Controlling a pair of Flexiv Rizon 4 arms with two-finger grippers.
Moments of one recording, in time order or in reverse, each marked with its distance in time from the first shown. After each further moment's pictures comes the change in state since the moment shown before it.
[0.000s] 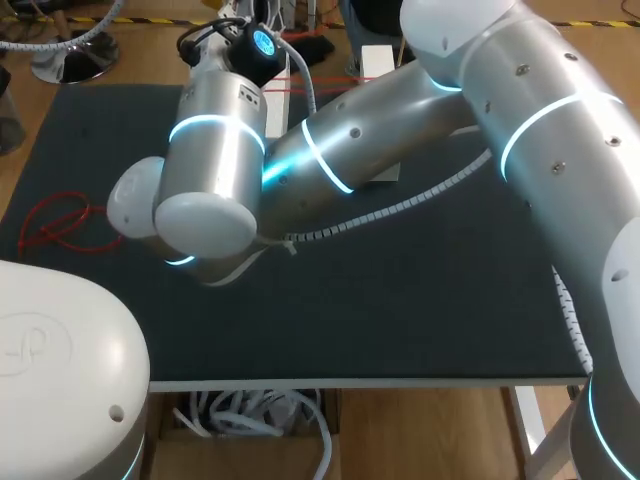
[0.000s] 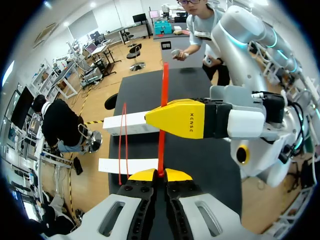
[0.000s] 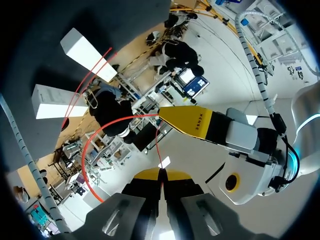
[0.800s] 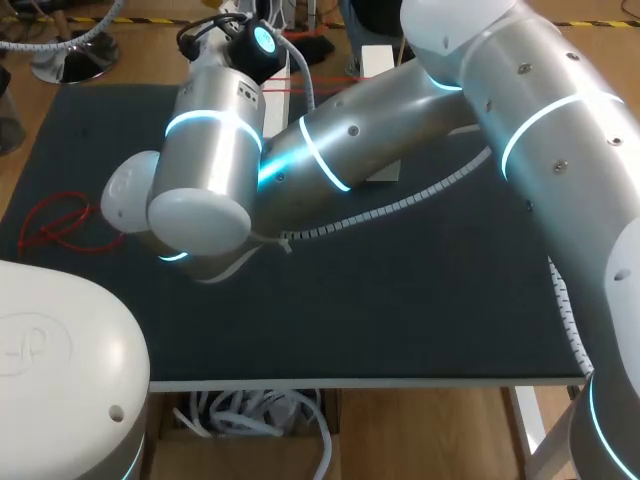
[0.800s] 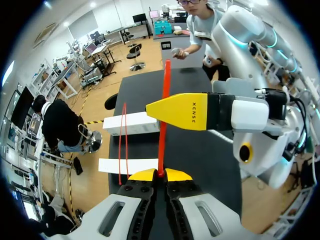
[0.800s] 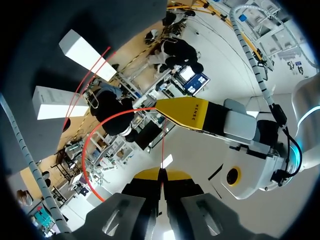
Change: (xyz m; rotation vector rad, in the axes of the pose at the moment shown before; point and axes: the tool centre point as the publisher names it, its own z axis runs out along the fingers) left arm 0.000 0.000 0.000 0.000 0.000 0.000; right arm -0.001 -0.008 -0.001 0.018 0.015 0.025
